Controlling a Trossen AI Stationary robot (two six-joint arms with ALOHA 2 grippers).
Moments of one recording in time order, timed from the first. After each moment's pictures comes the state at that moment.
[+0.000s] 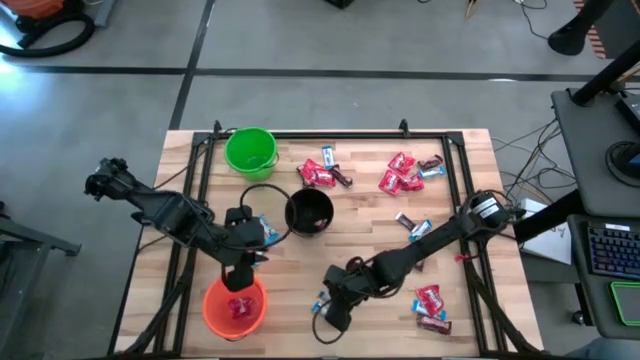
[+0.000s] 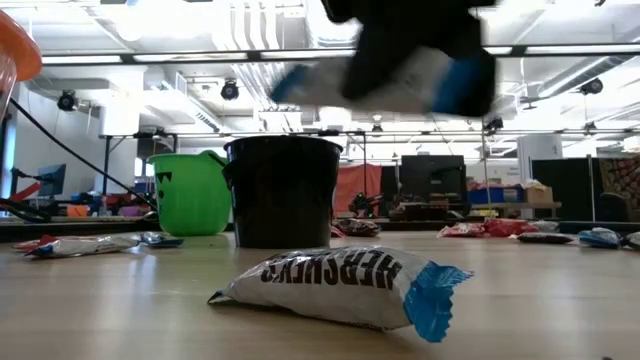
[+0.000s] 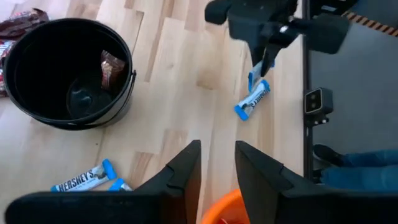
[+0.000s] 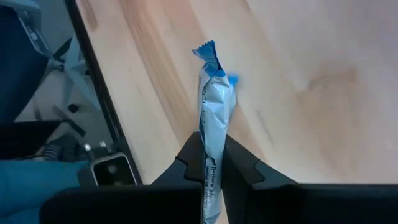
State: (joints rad) left arm -0.51 1.32 1.44 -1.05 -0.24 -0.64; right arm 0.45 1.97 1.51 -0.50 -0.03 0.97
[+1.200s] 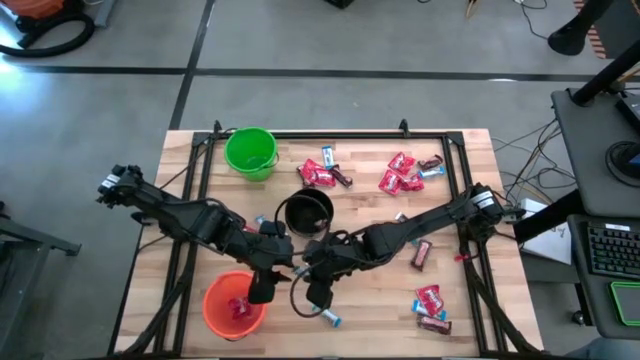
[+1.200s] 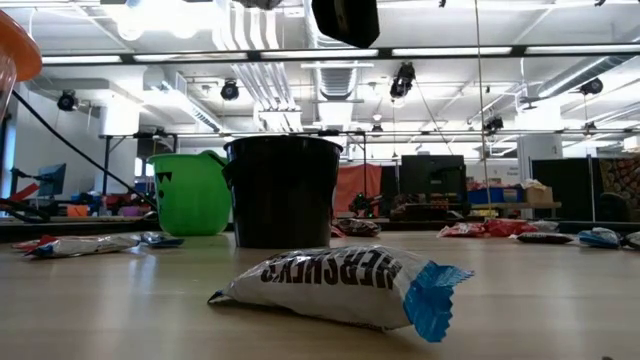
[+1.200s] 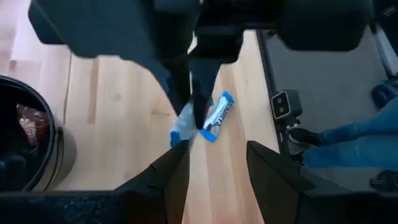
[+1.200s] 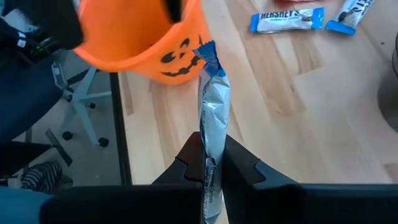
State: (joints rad) left arm -0.43 1.47 1.44 -0.81 -0.05 -0.41; right arm 0.33 1.97 1.76 -0.59 0.03 0.69
